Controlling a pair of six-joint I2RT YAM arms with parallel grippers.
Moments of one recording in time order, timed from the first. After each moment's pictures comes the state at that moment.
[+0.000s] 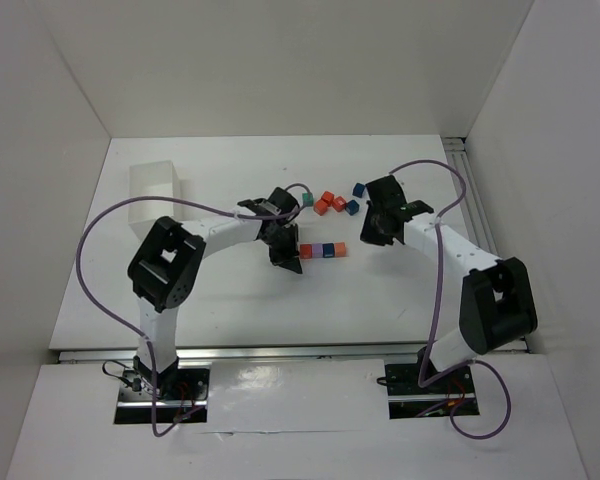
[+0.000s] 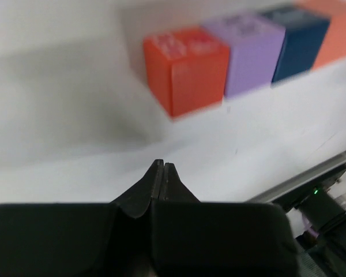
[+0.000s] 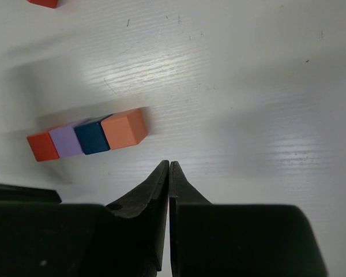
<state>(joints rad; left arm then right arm) -0.60 2.00 1.39 -0.57 0.32 -0.73 0.35 1.50 1.06 -0.55 0.14 0.59</state>
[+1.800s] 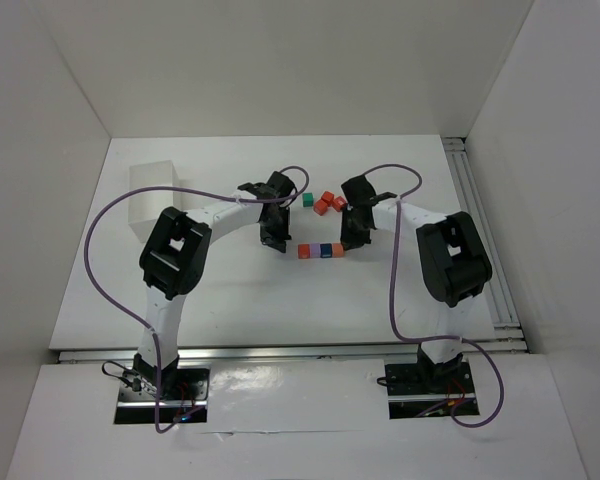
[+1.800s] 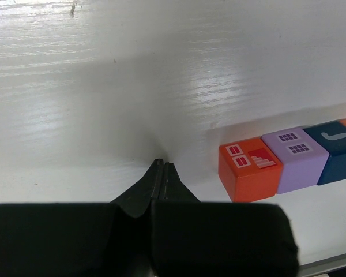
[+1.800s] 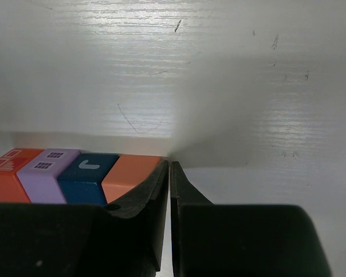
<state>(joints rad) -0.53 2.11 1.58 -0.70 0.07 -0.55 0.38 1.88 1.21 -0.48 0.00 0.47</state>
